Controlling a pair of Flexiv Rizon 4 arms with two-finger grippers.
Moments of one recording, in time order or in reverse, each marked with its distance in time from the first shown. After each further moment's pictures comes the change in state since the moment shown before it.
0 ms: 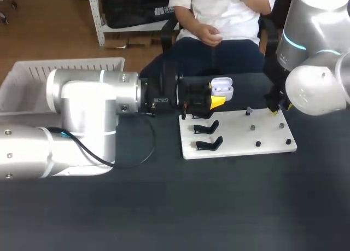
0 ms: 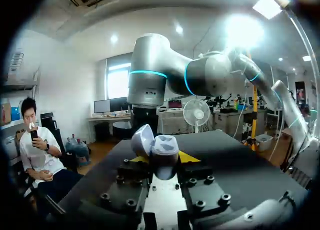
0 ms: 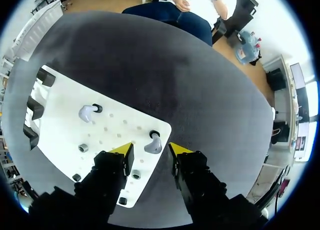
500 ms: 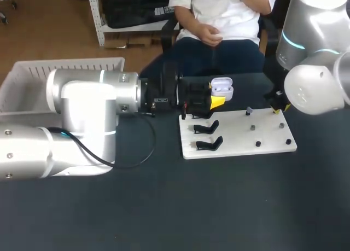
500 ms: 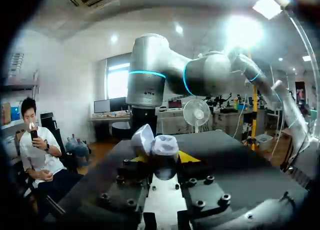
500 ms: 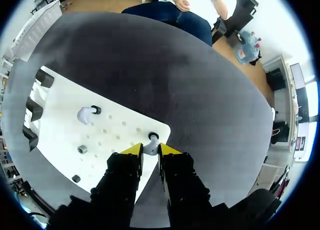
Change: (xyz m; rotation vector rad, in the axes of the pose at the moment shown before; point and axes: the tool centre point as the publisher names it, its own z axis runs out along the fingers) left arm 0.000 0.000 0.000 0.000 0.000 0.000; right arm -0.002 -0.001 0.001 0.003 0.004 0.000
